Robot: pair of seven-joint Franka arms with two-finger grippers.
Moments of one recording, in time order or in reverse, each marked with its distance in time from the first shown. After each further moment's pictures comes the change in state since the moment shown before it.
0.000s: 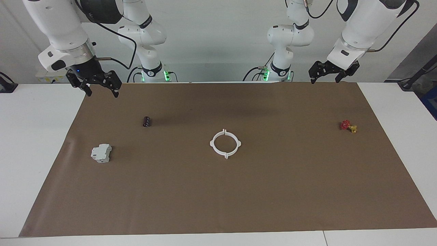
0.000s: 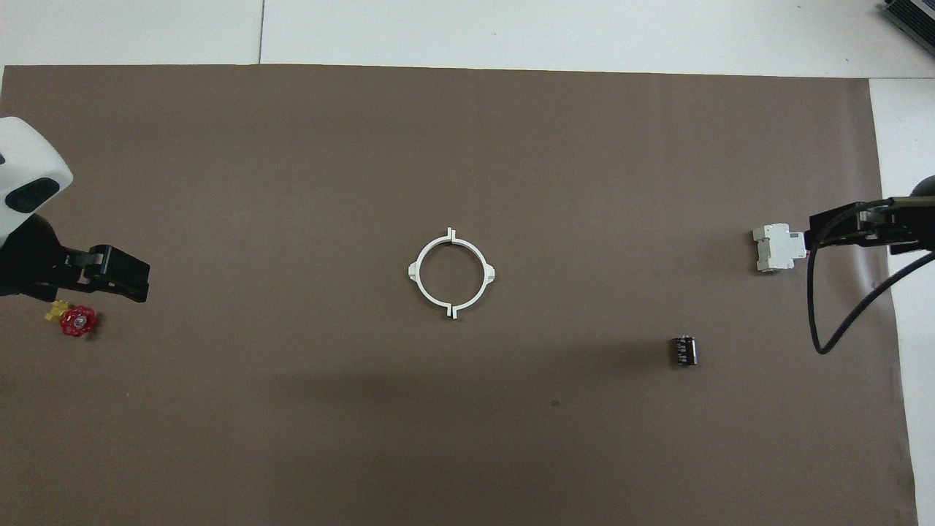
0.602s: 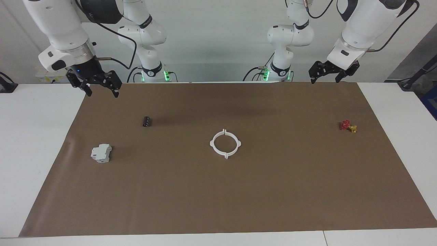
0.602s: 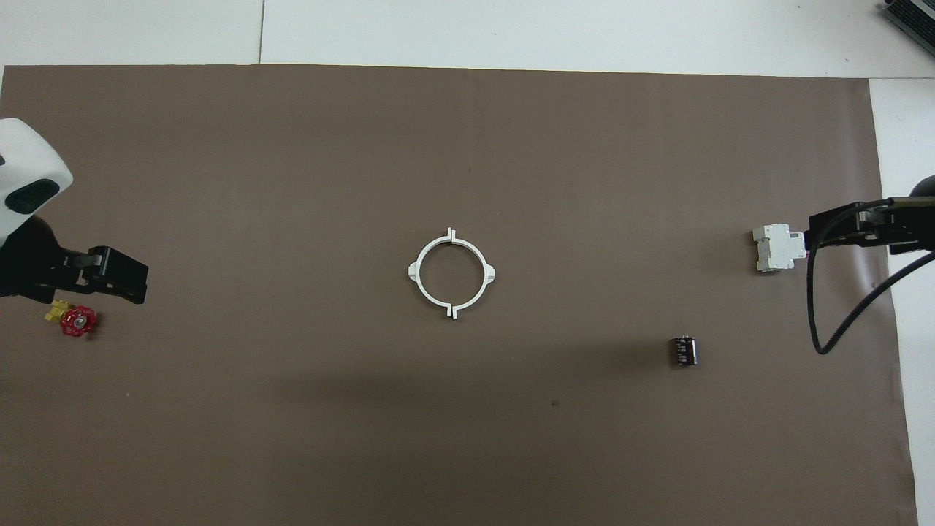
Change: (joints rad) left arm 0.000 0.000 0.000 0.000 0.025 -0.016 0.000; right arm 0.000 0.000 0.000 0.000 0.000 0.000 0.000
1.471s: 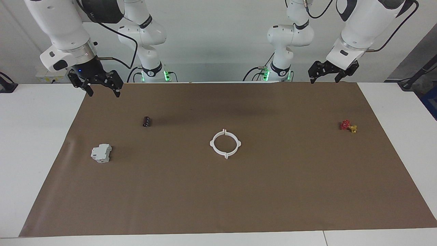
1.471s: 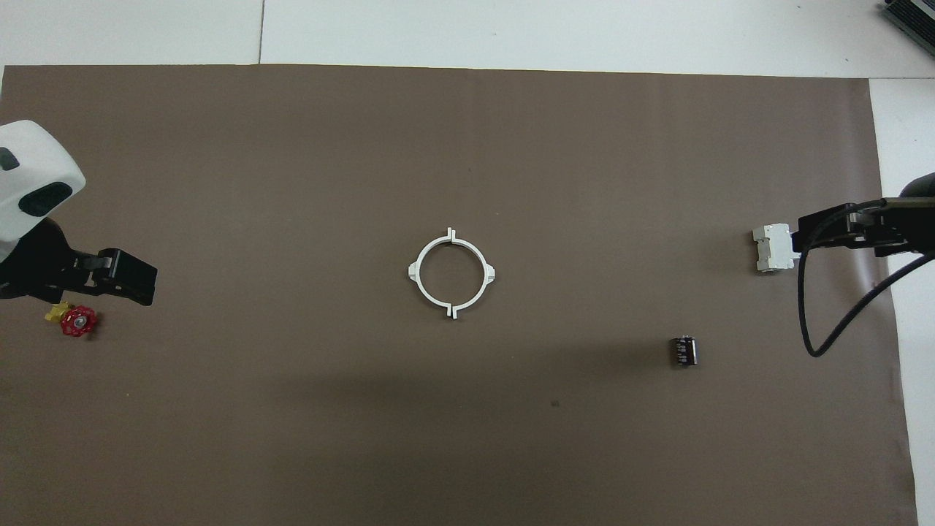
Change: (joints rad) left arm -0.002 0.000 0.000 0.000 0.000 0.000 0.000; right arm 0.007 0.000 0.000 0.001 0.000 0.000 0.000
